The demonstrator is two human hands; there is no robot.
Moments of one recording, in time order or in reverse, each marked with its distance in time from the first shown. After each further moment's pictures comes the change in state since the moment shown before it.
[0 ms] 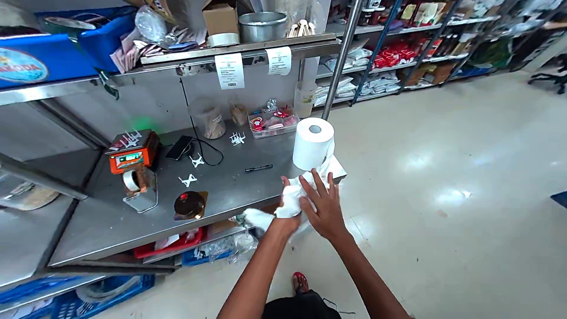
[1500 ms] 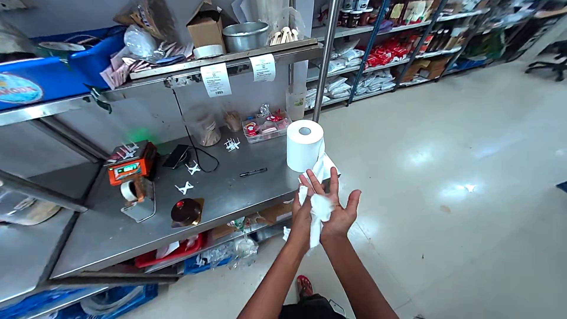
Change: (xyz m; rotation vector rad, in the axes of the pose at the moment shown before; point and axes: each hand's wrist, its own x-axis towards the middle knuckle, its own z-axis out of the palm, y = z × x) left_hand -0.029 -0.038 0.050 0.064 0.102 0.216; right_hand 0.004 -0.034 -0.021 1.711 0.346 0.382
